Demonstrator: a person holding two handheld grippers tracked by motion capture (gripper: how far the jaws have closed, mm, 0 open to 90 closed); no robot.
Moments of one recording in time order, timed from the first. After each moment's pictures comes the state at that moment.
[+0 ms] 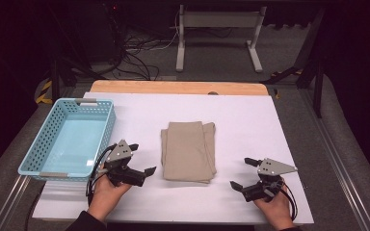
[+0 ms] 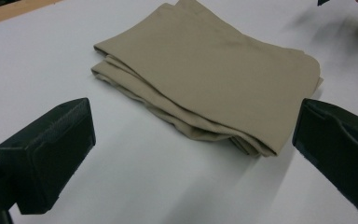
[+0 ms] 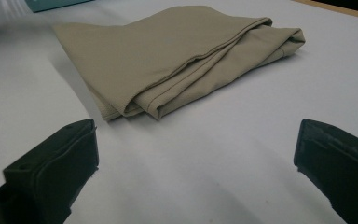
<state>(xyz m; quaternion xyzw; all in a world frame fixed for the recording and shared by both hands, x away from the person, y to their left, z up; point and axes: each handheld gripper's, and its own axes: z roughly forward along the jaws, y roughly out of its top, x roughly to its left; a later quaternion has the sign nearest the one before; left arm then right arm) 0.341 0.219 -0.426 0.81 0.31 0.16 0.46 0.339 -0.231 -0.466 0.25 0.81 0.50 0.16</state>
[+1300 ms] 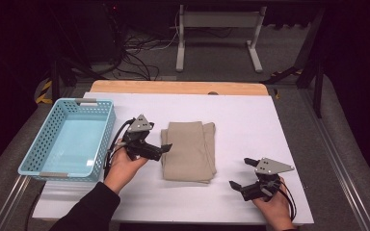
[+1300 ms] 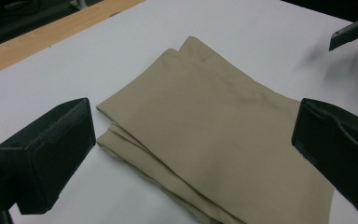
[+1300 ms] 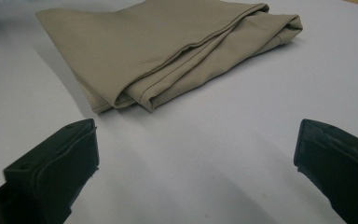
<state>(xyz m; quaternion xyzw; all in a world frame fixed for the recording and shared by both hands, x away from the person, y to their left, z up) 0.402 0.179 -0.395 0.82 0.30 0.16 0.46 0.340 -0.228 -0.468 0.27 0.82 0.48 0.16</state>
